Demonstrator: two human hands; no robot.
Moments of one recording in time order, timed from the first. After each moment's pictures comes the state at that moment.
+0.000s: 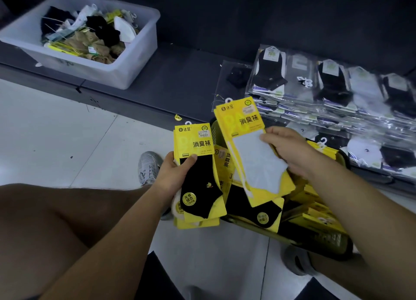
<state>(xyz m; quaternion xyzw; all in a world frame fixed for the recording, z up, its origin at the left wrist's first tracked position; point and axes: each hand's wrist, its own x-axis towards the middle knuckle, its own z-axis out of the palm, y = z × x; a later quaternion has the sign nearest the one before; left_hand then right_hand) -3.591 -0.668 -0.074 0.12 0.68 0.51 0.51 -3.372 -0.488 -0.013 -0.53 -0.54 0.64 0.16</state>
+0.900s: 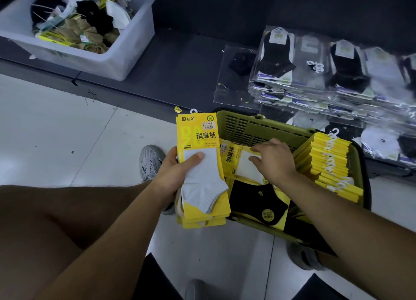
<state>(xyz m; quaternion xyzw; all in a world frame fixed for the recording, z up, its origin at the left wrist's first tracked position) -3.592 -0.665 -0.082 0.11 0.61 0.53 0.58 -3.368 -0.498 -0.118 -0.45 -0.88 0.12 -0.03</state>
